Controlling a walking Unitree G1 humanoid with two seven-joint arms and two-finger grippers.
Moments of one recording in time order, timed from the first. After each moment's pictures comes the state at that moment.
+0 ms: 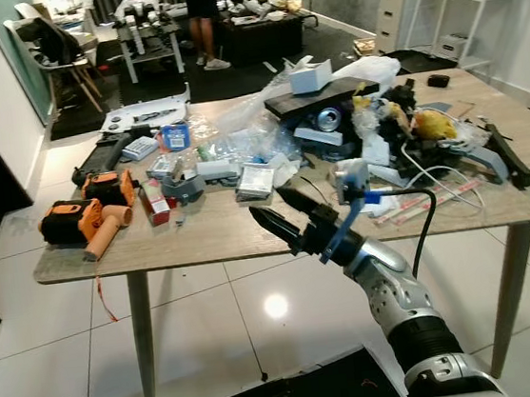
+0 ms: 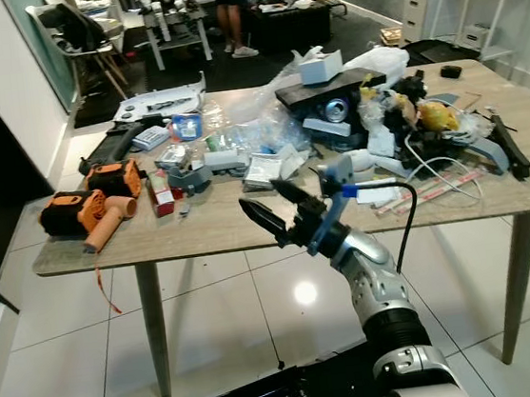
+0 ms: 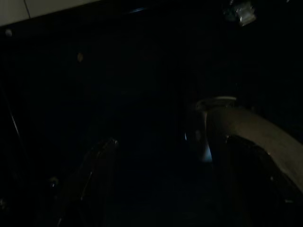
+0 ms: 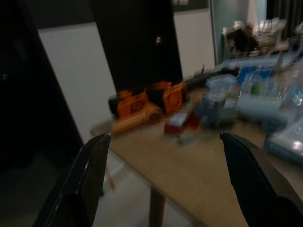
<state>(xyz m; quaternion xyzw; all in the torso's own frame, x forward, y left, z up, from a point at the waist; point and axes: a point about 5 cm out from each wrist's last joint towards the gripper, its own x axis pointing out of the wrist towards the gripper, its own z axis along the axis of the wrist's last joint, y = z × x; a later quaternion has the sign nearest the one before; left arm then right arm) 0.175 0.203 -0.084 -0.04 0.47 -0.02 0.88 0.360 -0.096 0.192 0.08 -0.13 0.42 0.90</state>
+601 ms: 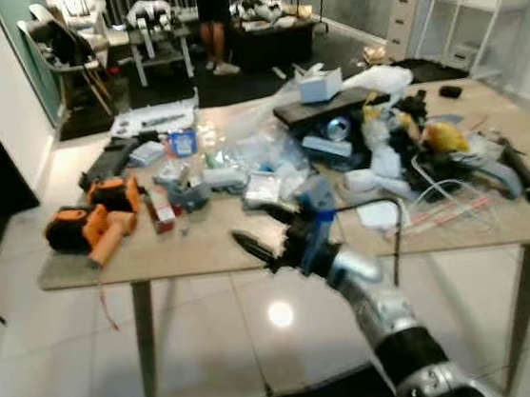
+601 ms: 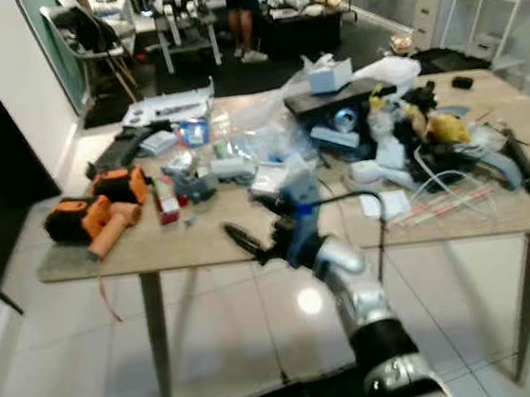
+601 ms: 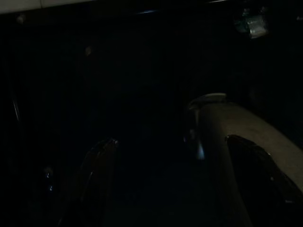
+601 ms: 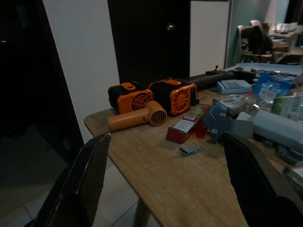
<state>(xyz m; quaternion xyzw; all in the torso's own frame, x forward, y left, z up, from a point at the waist) 0.163 0.202 -0.090 -0.05 0.48 -0.01 0.87 0.362 -0.086 0.195 0.01 -0.12 0.40 0.91</state>
